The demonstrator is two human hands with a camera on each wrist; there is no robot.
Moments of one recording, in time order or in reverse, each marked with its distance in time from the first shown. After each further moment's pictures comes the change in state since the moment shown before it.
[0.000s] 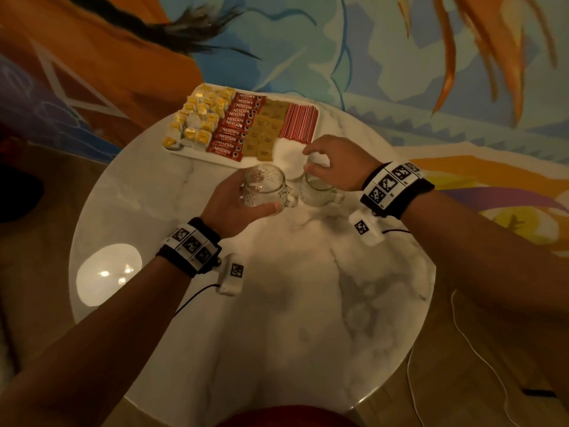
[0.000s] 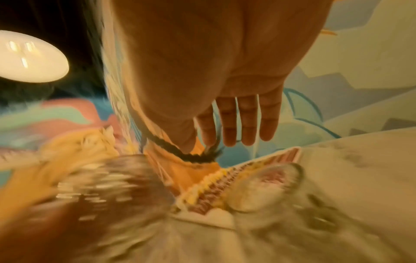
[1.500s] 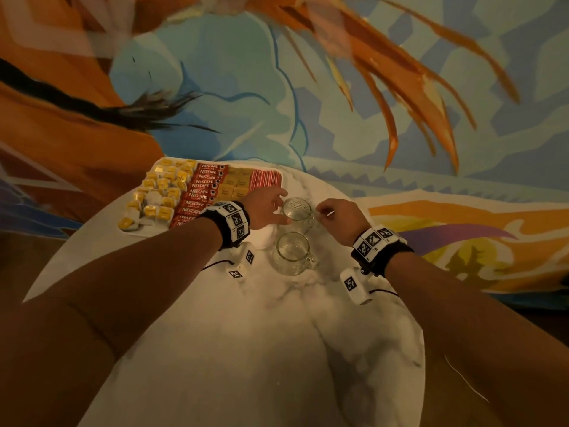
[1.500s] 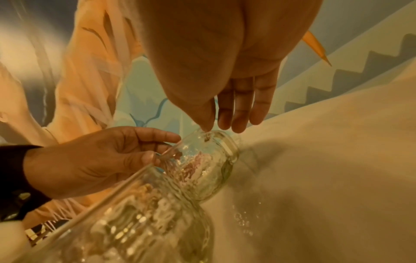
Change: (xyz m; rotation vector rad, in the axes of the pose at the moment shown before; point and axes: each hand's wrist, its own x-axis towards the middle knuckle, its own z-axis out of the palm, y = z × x) left_hand 0.212 0.013 0.065 0.327 -0.439 0.111; right_hand 0.011 0.098 0.016 0.142 0.320 0.416
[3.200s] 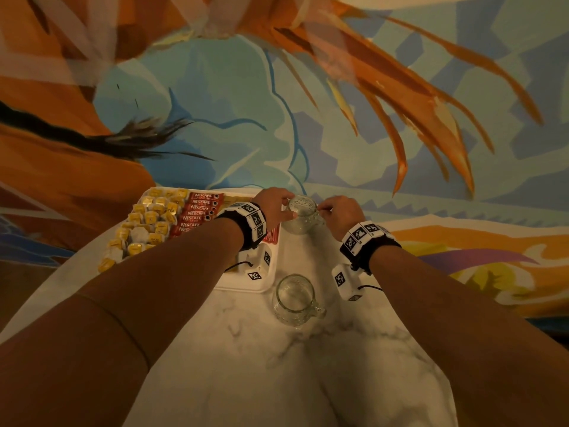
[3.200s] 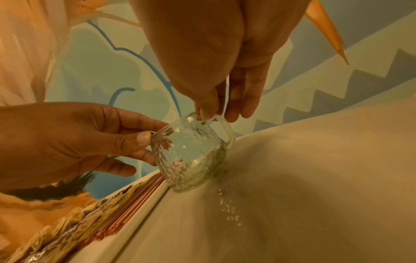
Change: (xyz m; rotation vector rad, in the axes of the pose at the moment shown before) left_hand 0.103 -0.007 -0.019 0.174 0.117 0.010; right_hand 0.105 0.004 0.001 -0.089 0.077 0.070
